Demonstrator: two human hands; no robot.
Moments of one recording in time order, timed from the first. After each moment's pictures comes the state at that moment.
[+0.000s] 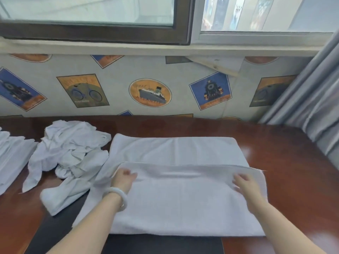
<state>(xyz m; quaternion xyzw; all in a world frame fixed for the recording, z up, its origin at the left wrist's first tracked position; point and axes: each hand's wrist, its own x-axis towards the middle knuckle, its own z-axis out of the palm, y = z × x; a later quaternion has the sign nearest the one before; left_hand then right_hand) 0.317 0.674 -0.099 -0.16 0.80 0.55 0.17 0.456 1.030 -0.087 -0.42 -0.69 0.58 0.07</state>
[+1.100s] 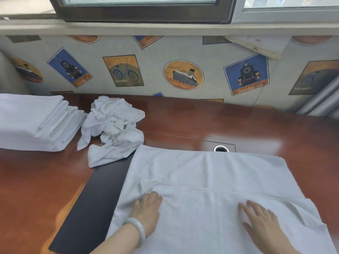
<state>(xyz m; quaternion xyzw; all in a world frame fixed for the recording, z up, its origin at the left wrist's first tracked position) 0.500 0.612 -0.132 0.18 0.95 -0.03 0.25 0.600 0.974 -0.170 -0.07 -0.99 0.02 -0.13</state>
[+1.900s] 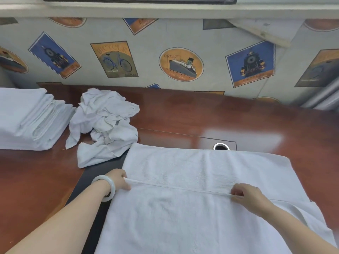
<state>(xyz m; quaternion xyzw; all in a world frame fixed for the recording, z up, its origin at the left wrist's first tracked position) 0.364 0.538 -0.125 -0.08 0.92 0.17 0.34 0.493 0.984 -0.144 -0.09 -0.94 0.25 -0.24</state>
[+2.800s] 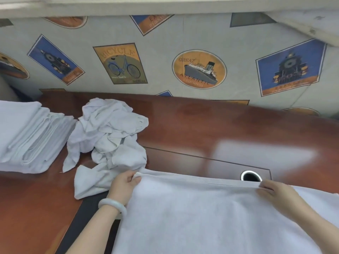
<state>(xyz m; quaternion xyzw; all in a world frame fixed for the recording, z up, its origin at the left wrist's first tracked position) 0.291 0.546 -0.146 -0.12 0.88 0.44 0.13 0.371 0.988 -0.120 -0.19 -0.92 0.28 -0.18</state>
